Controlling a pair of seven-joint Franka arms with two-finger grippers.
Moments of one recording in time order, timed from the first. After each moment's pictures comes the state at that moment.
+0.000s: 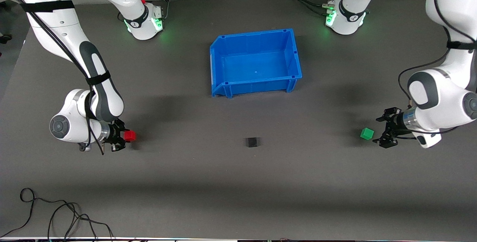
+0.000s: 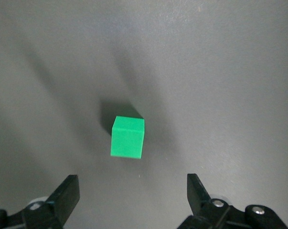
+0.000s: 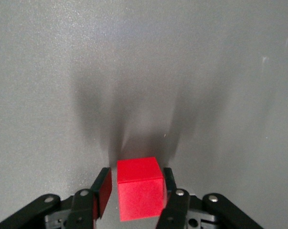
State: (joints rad) left arm 0.06 0.44 0.03 -1.93 -0.31 2.27 -0.92; right arm 0.14 0.58 -0.18 -1.88 0.21 2.30 1.29
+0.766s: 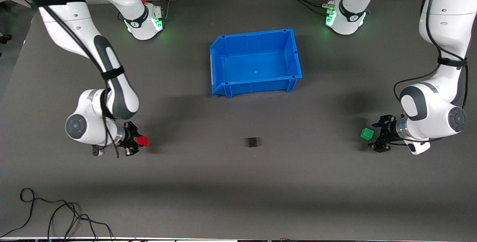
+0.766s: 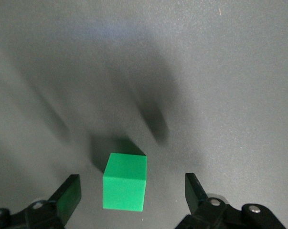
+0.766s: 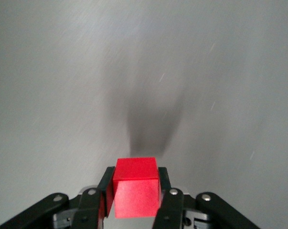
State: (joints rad) left arm 0.07 0.57 0.03 -1.87 -0.32 2.31 -0.87; right arm 0.28 0.58 -0.17 -1.78 0.21 2.29 1.44
